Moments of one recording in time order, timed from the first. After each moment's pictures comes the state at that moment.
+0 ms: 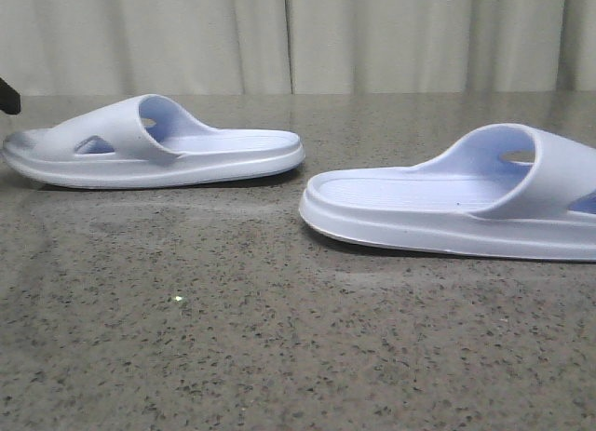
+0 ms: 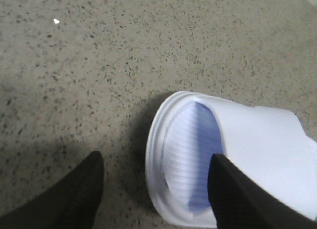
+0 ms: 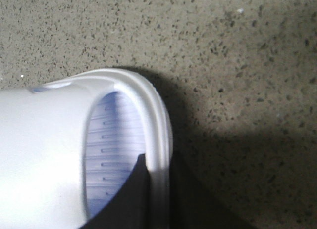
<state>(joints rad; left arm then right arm) 0.12 1.45 -0.83 -1.22 0.63 0.84 -0.34 1.21 -0.65 0.86 0.84 -0.65</state>
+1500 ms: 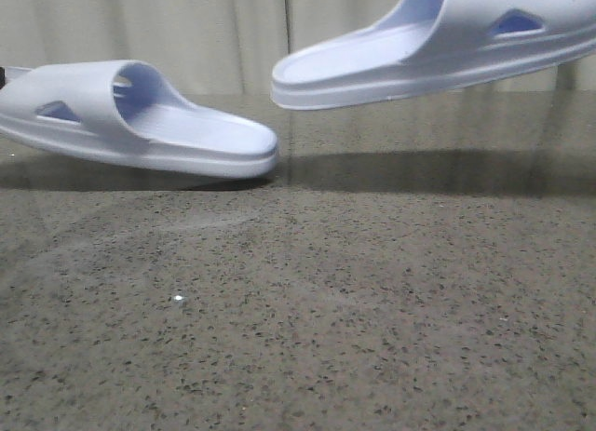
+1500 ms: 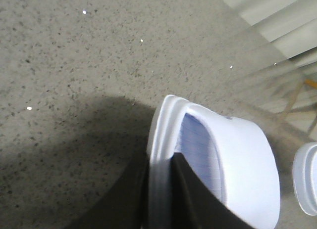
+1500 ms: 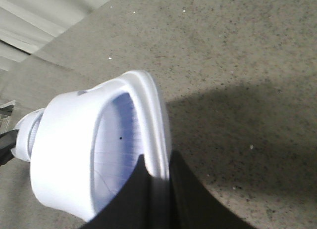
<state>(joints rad) 0.29 1.53 -0.90 -1.40 1.00 1.02 -0.34 1.19 -0.86 1.20 0.94 -0.77</state>
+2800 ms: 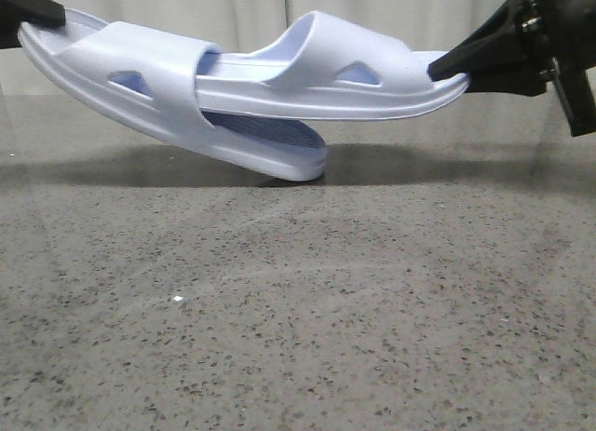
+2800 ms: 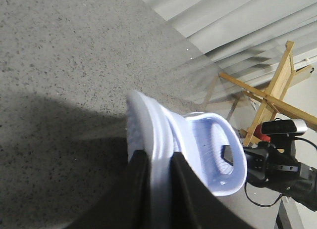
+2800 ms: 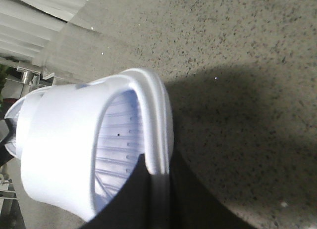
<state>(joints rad) 0.15 1.53 -0.90 -1.57 1.12 1.02 -0.04 1.58 -0.91 1.55 0.86 -1.04</state>
